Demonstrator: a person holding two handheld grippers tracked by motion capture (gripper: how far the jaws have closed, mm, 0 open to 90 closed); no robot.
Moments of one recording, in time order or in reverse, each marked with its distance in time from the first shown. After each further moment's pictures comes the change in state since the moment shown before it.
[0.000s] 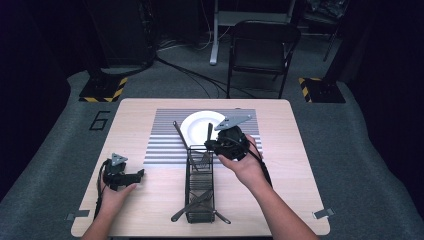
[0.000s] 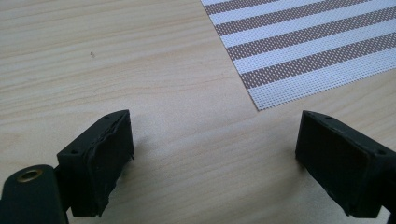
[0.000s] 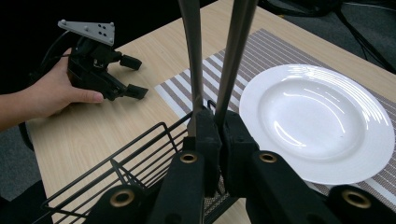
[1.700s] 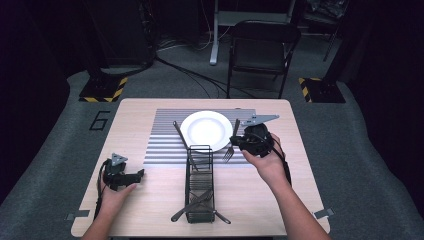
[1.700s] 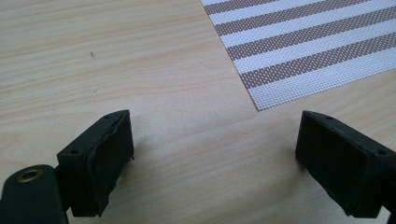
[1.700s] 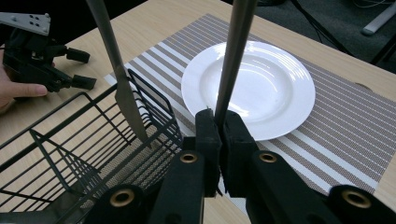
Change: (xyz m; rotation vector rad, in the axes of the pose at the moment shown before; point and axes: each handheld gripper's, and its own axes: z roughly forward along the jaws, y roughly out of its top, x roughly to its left) left arm 0.000 0.000 0.000 0.000 0.001 0.000; right arm -0.049 -0.032 -0.027 0.007 -0.123 0.087
